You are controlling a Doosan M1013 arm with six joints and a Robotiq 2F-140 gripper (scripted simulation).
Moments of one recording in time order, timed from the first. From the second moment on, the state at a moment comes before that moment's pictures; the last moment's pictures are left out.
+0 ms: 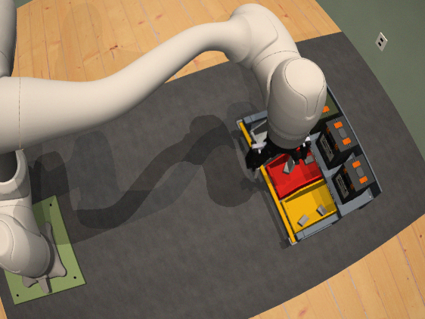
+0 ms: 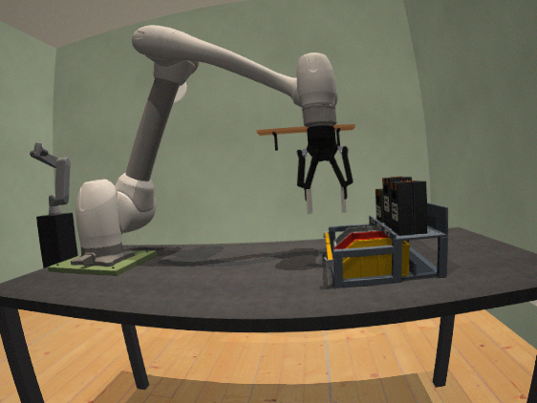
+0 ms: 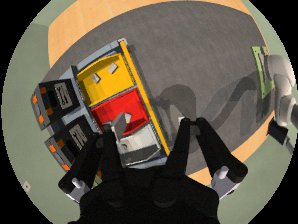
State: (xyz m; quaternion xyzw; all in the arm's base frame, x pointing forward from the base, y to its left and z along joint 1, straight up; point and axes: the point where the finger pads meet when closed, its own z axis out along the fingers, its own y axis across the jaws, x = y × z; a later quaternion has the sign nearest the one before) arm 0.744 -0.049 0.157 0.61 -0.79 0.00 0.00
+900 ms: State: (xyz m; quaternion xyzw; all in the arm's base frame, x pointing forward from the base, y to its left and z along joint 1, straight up) arm 0.744 -0.049 0.157 0.39 -0.92 0.00 0.00
